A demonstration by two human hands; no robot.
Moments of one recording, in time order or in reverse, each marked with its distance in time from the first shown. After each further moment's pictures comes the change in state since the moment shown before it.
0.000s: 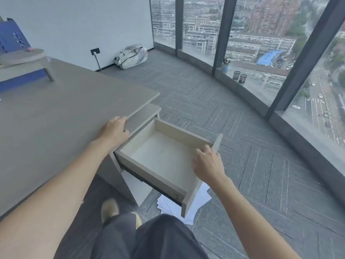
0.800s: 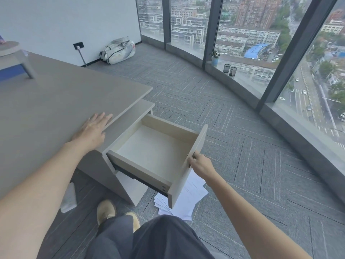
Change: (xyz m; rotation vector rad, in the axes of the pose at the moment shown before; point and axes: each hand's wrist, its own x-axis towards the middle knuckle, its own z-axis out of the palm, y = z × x) left_hand 0.033 -0.078 0.025 0.158 -0.088 0.130; right_hand 0.025 0.003 0.055 0.759 -0.196 0.353
